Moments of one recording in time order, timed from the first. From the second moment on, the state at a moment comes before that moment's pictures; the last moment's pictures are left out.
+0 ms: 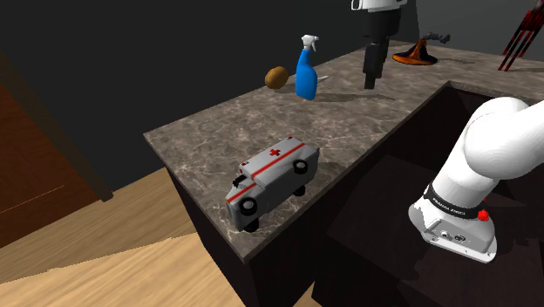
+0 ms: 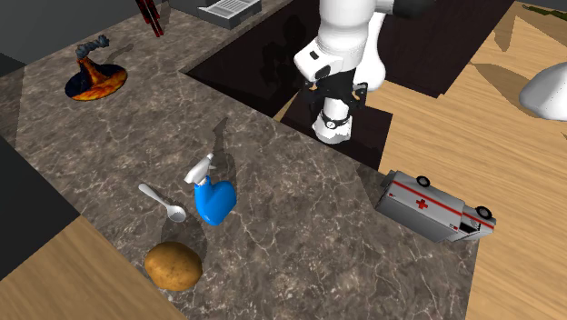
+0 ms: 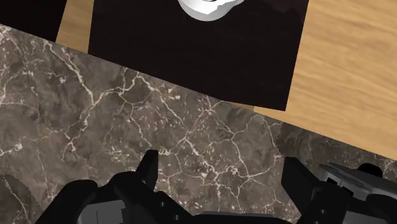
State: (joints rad) arm -0.02 -0.76 0.04 -2.41 0.06 1.52 -0.11
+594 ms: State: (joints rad) arm -0.07 -0.64 0.01 -2.45 0.03 1.82 -0.11
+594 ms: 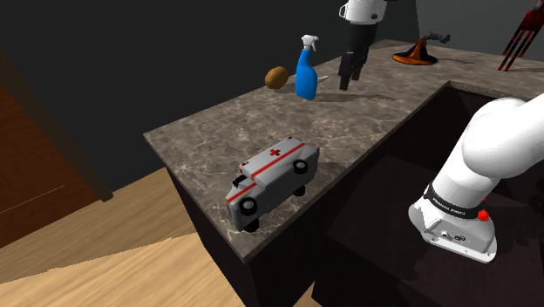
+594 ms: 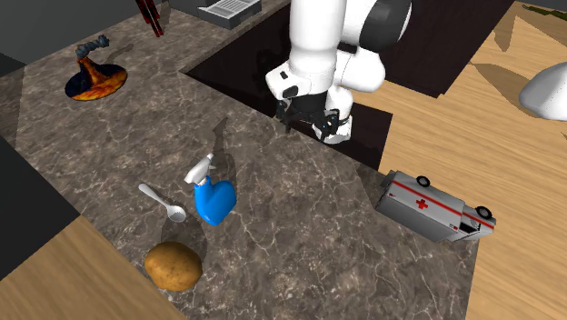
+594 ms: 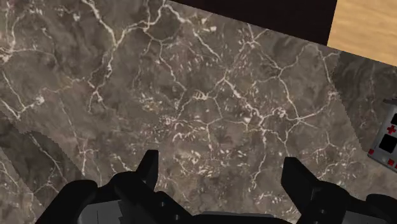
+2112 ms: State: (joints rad) arm -0.17 -0.16 -0.11 -2.29 0.04 2.53 -0.14
